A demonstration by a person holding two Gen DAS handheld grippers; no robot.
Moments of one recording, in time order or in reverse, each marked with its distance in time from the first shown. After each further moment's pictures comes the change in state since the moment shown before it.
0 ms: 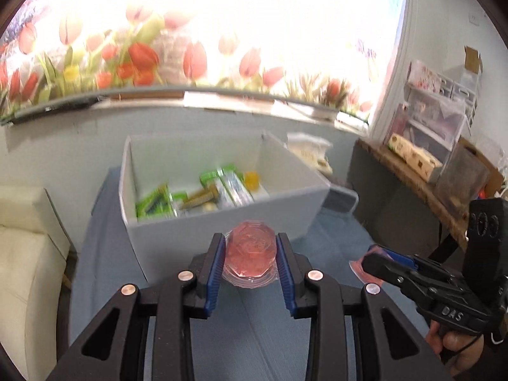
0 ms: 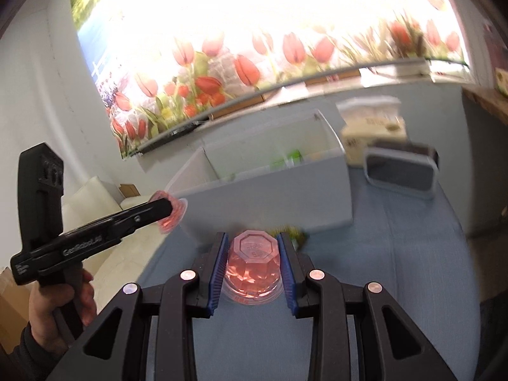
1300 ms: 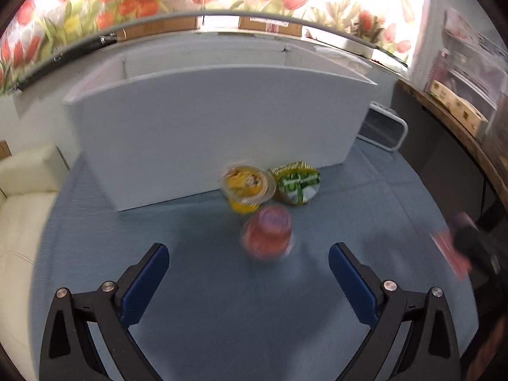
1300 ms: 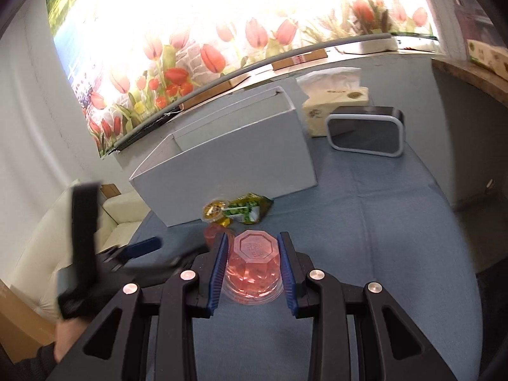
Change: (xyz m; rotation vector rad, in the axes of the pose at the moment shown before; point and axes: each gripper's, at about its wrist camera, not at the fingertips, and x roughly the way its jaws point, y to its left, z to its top) left arm 0.102 -0.025 -0.081 -0.007 0.225 0.184; right arm -0.015 -0.033 -0.050 0.099 0.067 -0.109
